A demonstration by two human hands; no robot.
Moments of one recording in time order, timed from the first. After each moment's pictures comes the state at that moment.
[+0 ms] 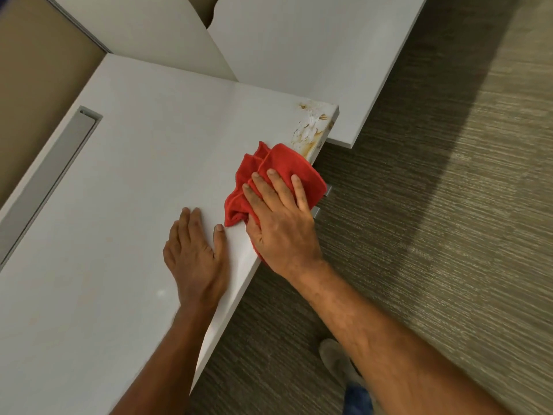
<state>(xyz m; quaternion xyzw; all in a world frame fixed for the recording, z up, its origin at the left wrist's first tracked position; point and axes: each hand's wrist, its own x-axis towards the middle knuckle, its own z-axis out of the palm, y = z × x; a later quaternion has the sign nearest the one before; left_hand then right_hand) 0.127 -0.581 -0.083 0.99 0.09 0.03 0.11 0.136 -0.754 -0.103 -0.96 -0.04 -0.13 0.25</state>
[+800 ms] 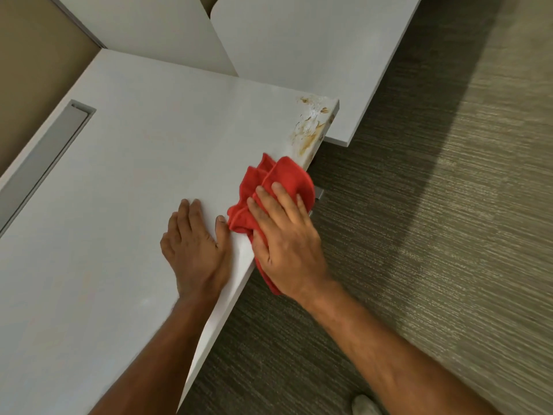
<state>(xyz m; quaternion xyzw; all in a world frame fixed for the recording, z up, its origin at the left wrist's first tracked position) 0.125 -0.580 -0.083 0.99 0.07 0.03 0.09 0.093 -0.744 -0.111 -0.94 -0.05 -0.12 0.31</state>
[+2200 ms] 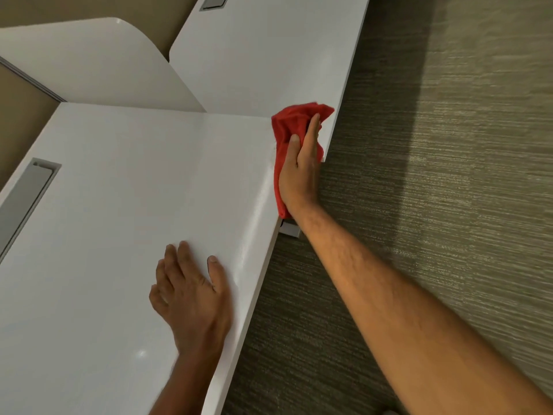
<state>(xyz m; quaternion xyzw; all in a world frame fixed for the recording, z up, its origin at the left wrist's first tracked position) 0.122 -0.592 -0.071 0.99 0.07 0.02 0.07 0.241 -0.801 -0.095 -0.64 0.27 -0.20 0.69</state>
